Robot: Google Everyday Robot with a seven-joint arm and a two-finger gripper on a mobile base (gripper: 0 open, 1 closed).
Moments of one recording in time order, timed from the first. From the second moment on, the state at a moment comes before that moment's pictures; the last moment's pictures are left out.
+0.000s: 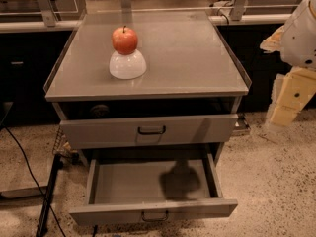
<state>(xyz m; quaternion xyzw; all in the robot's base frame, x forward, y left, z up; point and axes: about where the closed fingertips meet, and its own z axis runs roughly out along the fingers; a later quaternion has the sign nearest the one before) 0.438 -0.216 0.977 -0.60 0.78 -0.04 0.16</state>
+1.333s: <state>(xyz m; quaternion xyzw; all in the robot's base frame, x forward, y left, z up) 0.517 -0.172 0.975 -0.59 0.77 -0.03 0.23</state>
